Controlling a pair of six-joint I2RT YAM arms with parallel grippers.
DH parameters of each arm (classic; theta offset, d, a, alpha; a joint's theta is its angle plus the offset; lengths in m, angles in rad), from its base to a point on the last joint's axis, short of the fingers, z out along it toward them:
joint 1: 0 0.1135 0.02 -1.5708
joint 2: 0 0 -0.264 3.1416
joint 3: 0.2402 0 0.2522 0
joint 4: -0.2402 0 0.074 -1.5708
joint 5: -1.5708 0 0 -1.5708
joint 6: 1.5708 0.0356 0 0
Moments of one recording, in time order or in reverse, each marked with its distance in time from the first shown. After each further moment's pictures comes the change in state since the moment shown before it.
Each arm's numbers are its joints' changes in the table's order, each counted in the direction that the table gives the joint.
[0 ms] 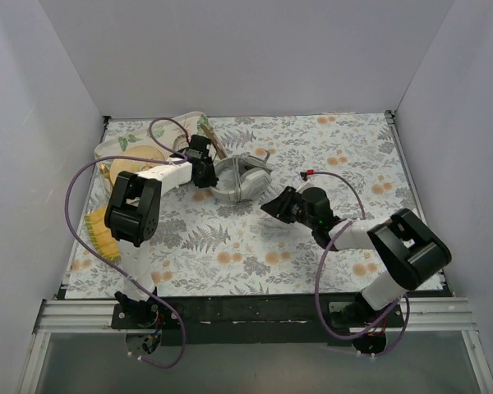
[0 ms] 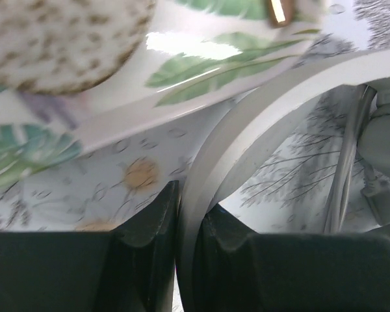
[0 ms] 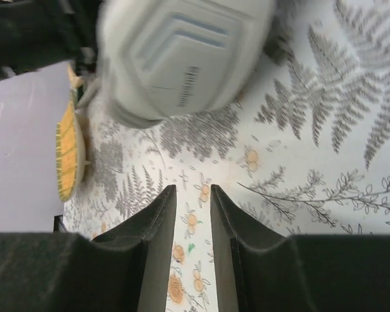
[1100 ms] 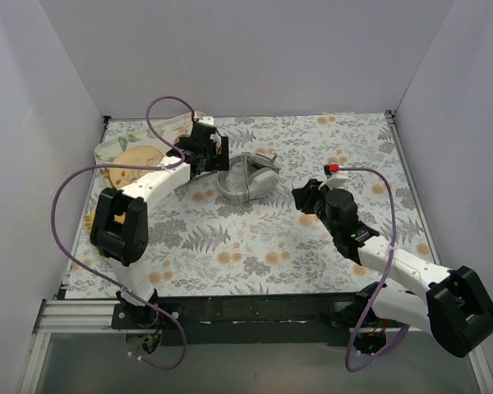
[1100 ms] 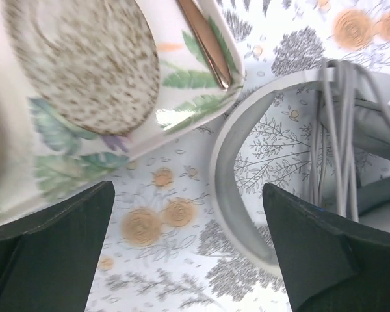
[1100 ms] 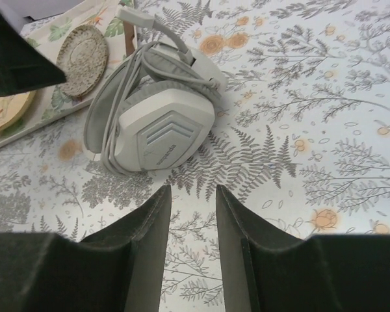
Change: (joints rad) left arm -0.099 -0.142 0.072 -0.017 0.224 0.195; right arm -0.016 -0.534 -0.047 -0.317 -0.378 -0.495
